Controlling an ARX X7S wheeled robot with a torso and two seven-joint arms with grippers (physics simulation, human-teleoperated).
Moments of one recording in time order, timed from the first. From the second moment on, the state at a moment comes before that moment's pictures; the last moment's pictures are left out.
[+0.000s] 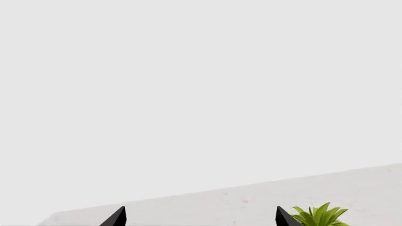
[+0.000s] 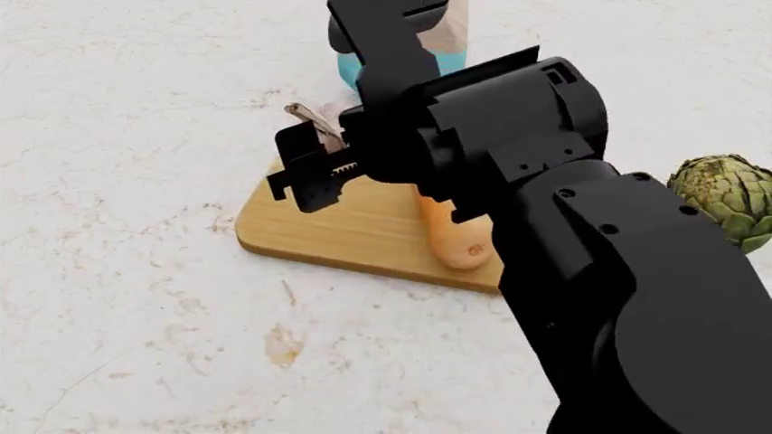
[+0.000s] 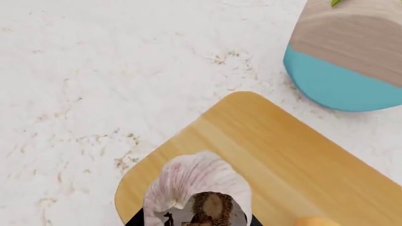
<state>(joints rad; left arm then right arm) -1.55 -0.77 0.22 0.27 -1.25 -1.16 -0.54 1.70 0.02 -1.48 1.18 1.38 0.69 -0.29</state>
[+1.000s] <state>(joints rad) -1.56 -0.80 0.20 0.27 -1.28 -1.16 -0.54 1.72 0.00 -1.53 1.19 1.36 0.67 -0.28</state>
